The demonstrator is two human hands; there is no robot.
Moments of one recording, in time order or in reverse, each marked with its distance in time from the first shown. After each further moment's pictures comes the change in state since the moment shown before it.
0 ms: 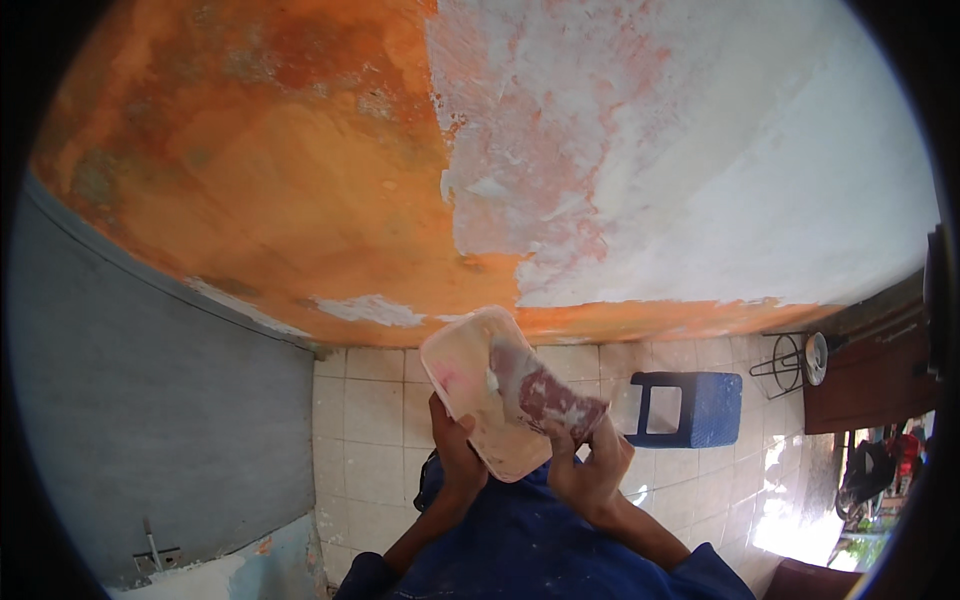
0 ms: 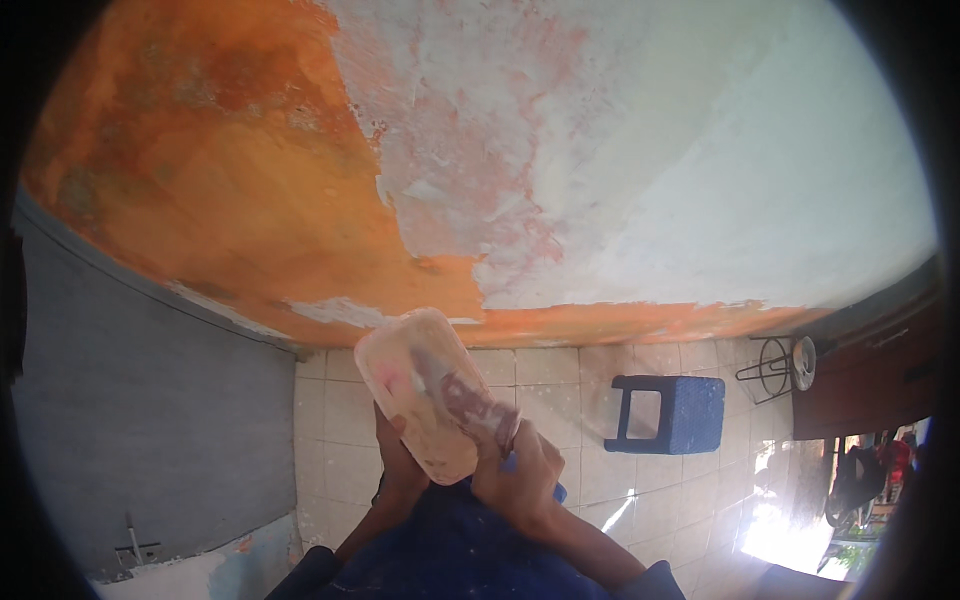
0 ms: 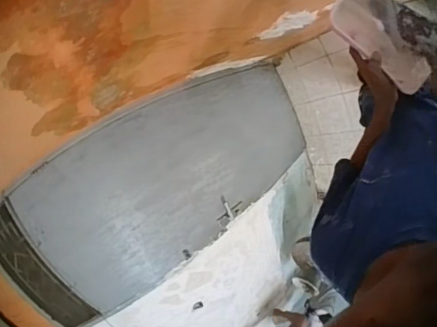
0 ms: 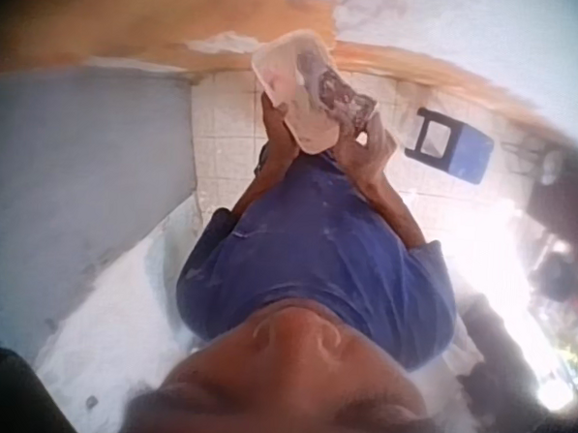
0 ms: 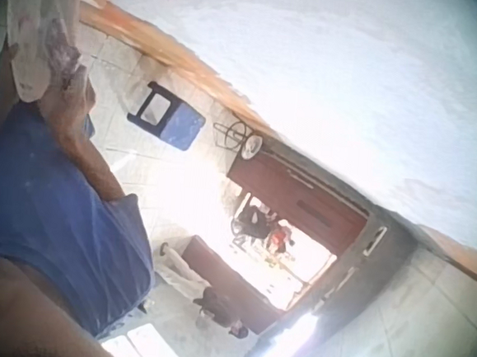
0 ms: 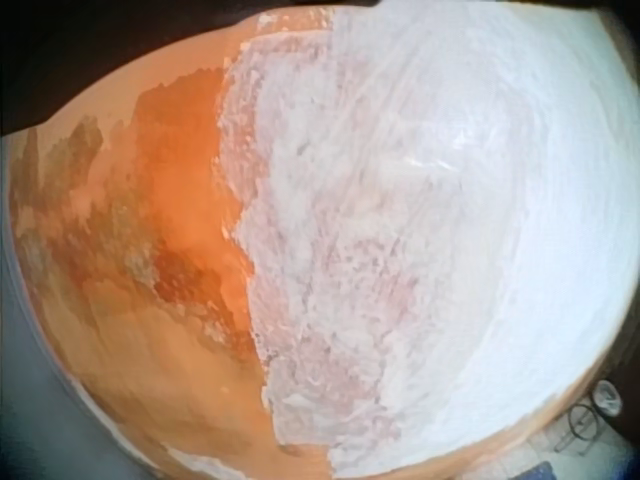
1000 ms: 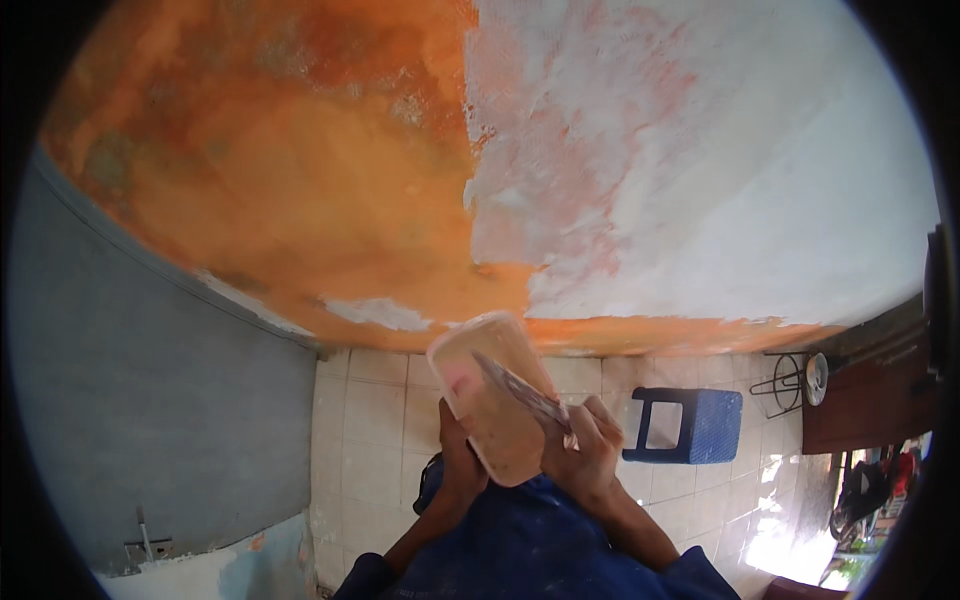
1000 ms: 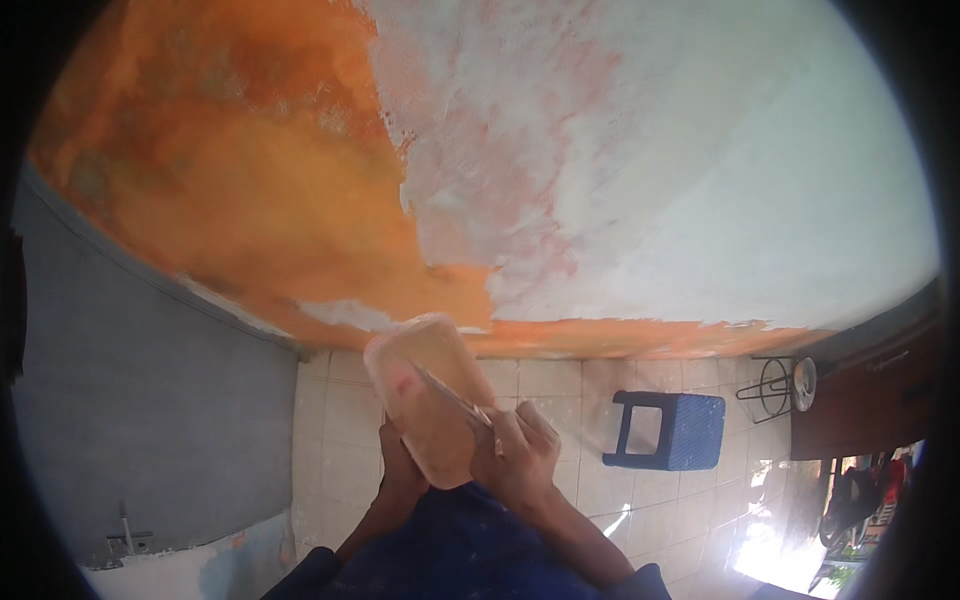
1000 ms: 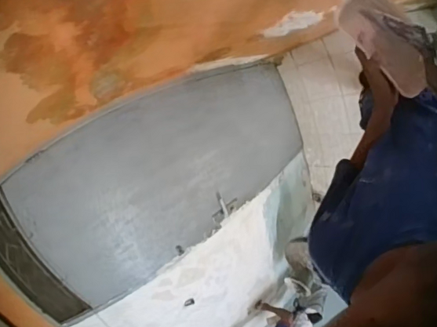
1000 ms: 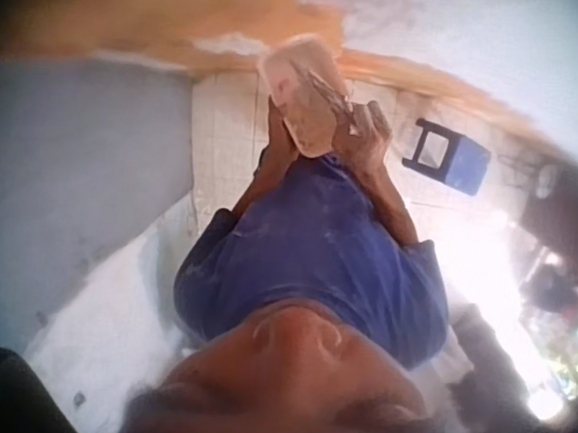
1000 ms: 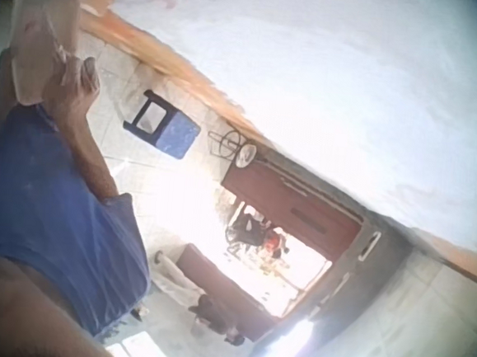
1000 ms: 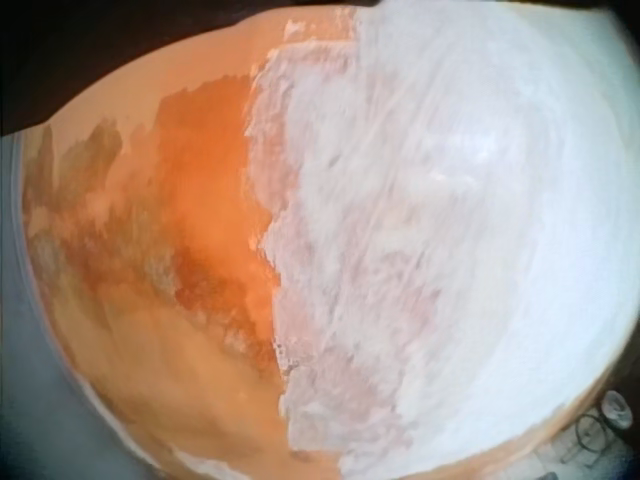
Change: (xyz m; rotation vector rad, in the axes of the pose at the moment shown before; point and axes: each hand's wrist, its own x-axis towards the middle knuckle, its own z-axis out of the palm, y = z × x) left_hand 0.007 0.002 -0.013 -0.169 -0.044 -0.209; right_hand 0.026 0.011 0.018 -0.071 0.038 -0.337
